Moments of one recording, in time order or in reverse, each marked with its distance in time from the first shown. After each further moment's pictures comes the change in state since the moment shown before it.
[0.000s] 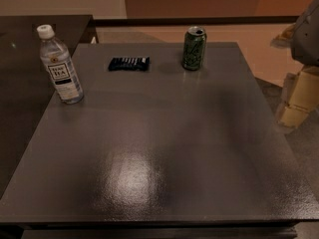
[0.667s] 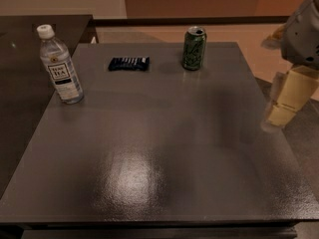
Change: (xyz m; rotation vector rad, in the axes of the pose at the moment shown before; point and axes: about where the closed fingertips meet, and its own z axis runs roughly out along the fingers) arm -0.017 0.003 0.005 -0.019 -0.046 0.010
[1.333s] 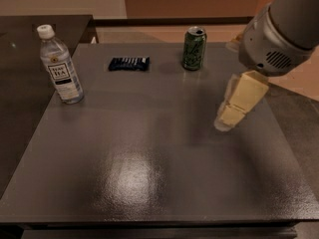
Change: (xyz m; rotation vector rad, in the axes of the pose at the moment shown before) arm -0.063 0.007 0.025 0.012 -0.150 0.011
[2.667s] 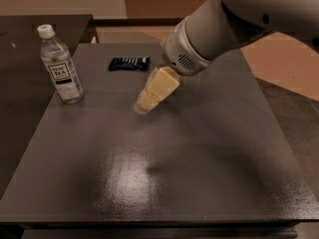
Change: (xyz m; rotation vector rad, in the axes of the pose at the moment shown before) arm -0.128 -0.010 0.086 -0.039 -0.312 0.035
